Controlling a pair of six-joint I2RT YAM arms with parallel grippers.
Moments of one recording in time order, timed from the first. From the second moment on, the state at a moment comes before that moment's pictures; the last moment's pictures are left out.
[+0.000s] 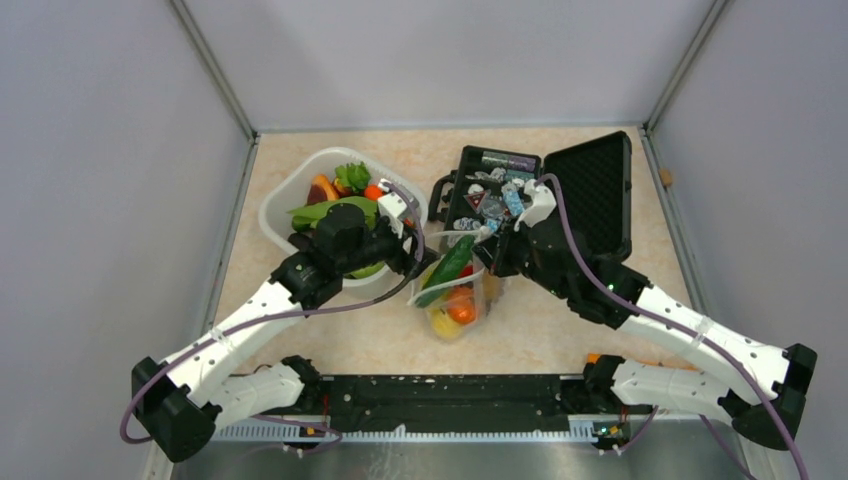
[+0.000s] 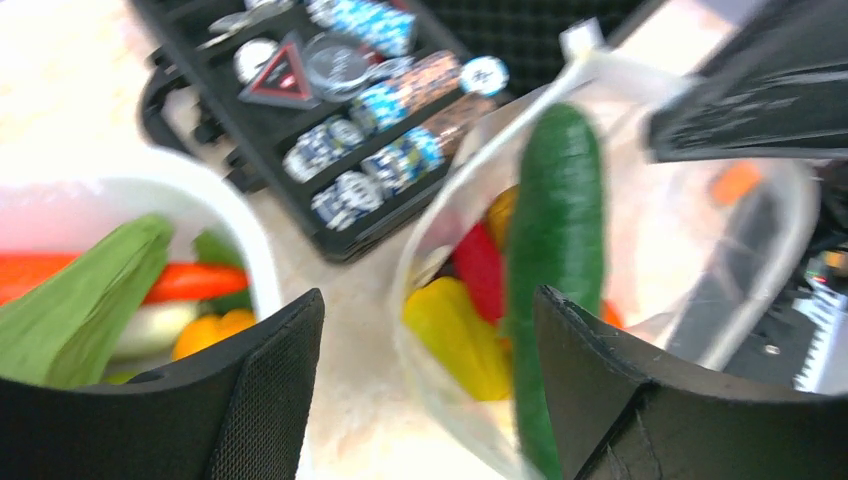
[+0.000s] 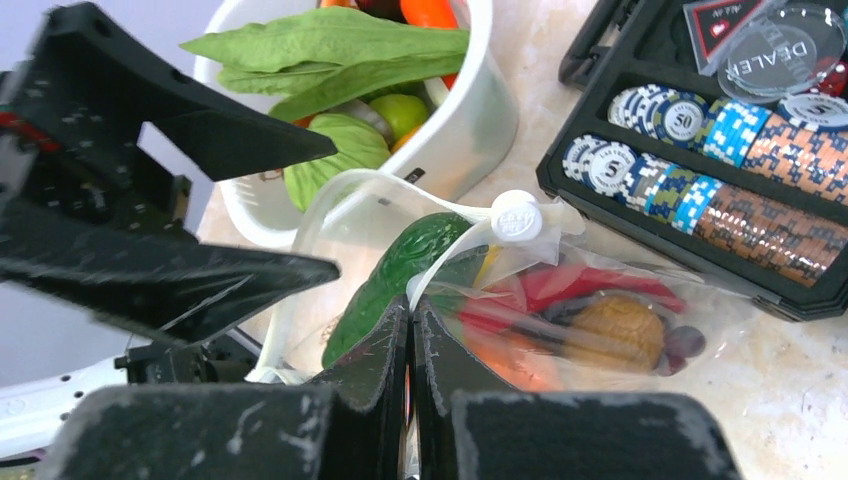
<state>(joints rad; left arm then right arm) -0.69 1.02 0.87 -0.16 0.33 -0.07 0.97 0.96 0.96 -0.37 0.27 0.68</state>
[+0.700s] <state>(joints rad) -0.69 1.17 0.96 -0.39 0.32 -0.03 0.97 0.94 0.96 -0.42 0.31 0.67</state>
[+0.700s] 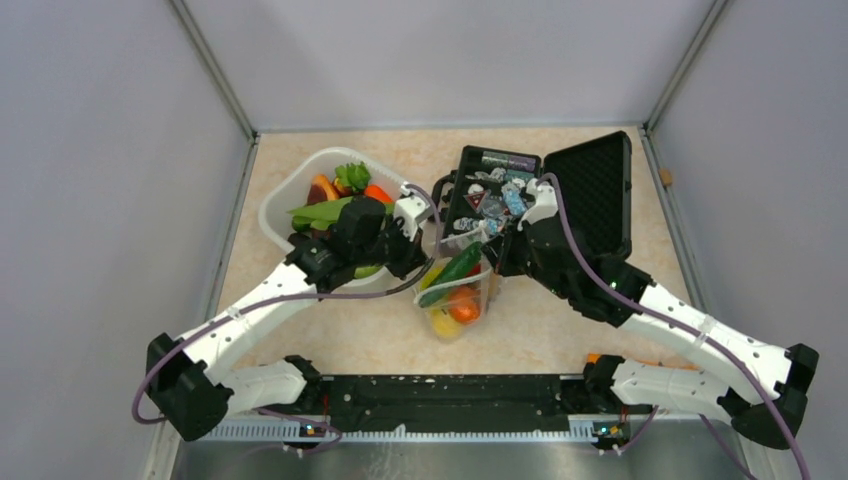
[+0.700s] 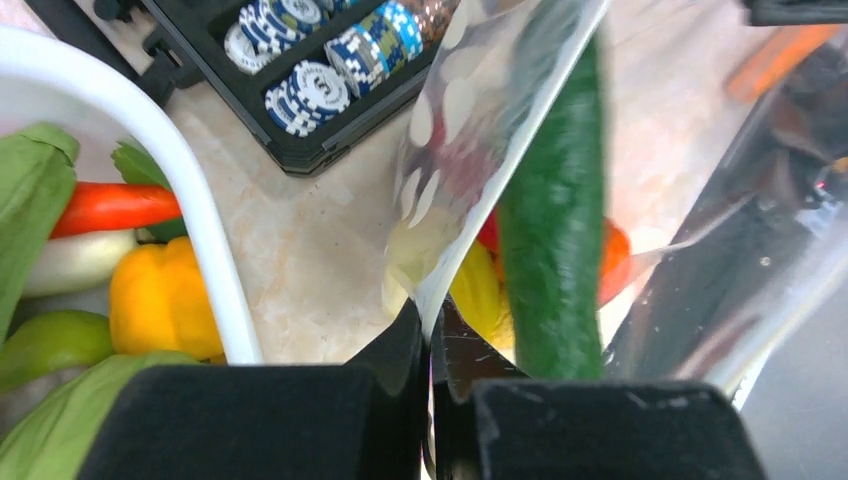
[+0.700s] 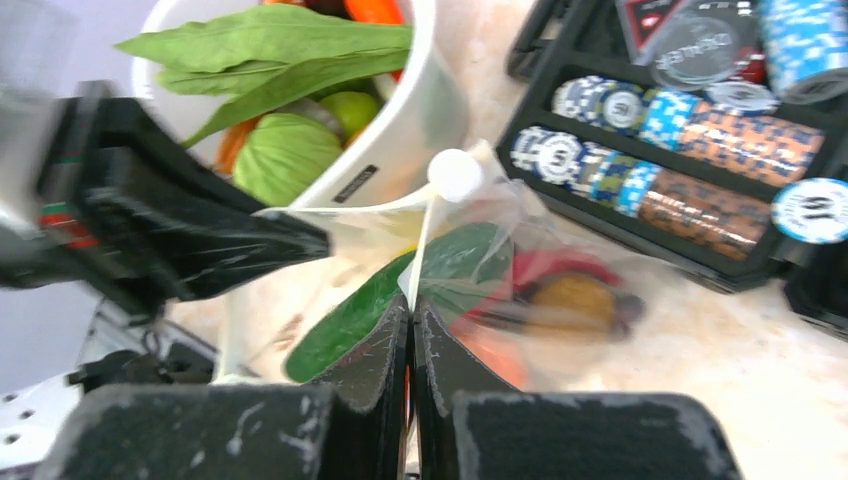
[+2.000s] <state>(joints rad) -0.69 1.05 1.05 -0.48 0.39 -0.16 0.97 0.98 1.04 -0.54 0.33 0.63</state>
